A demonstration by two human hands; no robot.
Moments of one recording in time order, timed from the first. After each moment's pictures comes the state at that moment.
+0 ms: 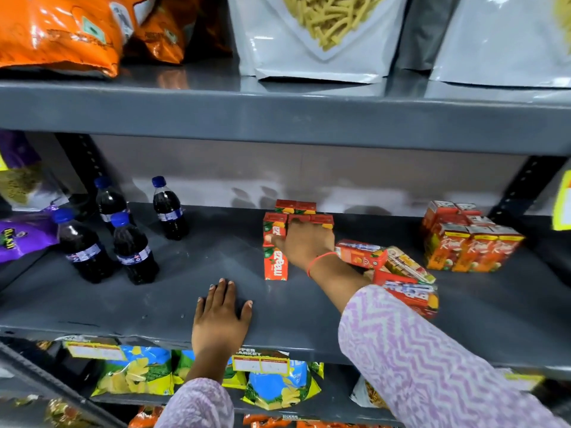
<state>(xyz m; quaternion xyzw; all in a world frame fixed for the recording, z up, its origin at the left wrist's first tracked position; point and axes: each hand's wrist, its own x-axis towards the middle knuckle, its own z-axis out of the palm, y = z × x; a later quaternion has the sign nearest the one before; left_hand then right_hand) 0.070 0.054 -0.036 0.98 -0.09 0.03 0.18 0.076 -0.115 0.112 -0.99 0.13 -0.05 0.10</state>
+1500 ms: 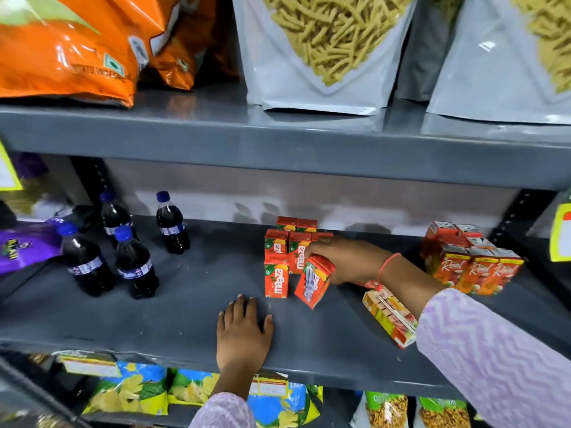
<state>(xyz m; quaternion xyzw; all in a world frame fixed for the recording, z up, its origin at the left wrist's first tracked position) 0.060 0.012 -0.029 0.98 -0.08 0.03 0.19 0.055 -0.189 0.138 -0.99 -0.14 0.07 0.06</state>
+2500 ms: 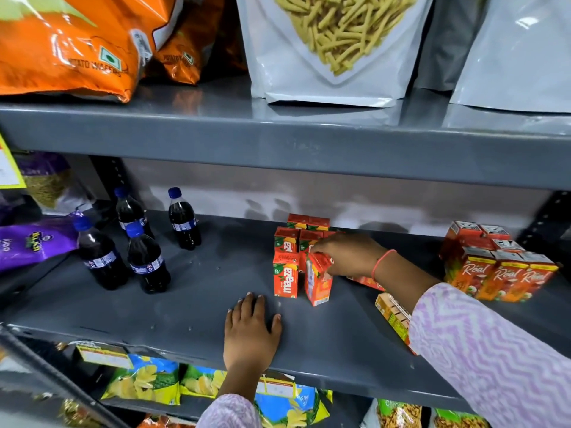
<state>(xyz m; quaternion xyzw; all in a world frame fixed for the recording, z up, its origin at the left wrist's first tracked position) 0.063 0.012 -0.035 0.98 -0.07 0.04 0.19 0.082 -0.189 0.124 -0.99 -0.13 0.06 -0.02</state>
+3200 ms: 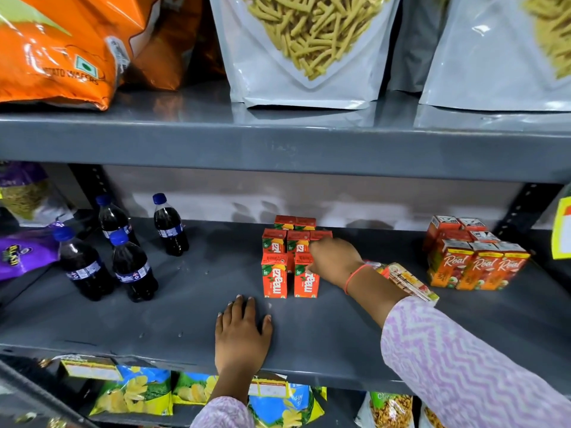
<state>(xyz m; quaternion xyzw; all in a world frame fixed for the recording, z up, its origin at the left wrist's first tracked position) 0.063 0.012 -0.035 0.98 -0.07 0.04 0.18 0.078 -0.173 0.102 -1.00 0.00 -0.02 -0.01</state>
